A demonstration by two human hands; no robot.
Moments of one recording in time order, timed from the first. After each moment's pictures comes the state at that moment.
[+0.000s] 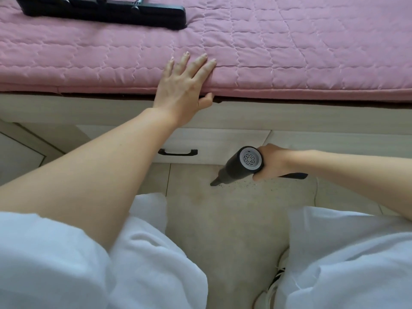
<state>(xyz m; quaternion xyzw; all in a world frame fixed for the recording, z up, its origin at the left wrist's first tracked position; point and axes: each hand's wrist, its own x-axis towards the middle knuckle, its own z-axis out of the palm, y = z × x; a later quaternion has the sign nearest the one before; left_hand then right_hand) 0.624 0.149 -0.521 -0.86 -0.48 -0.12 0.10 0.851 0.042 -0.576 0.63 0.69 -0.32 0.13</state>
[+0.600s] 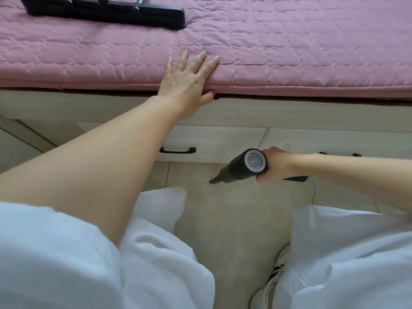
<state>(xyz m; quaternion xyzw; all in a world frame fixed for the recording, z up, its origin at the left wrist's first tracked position) 0.636 0.144 -0.508 -0.85 -0.51 -0.06 0.05 0.863 0.020 -0.577 0.63 0.70 -0.31 0.11</state>
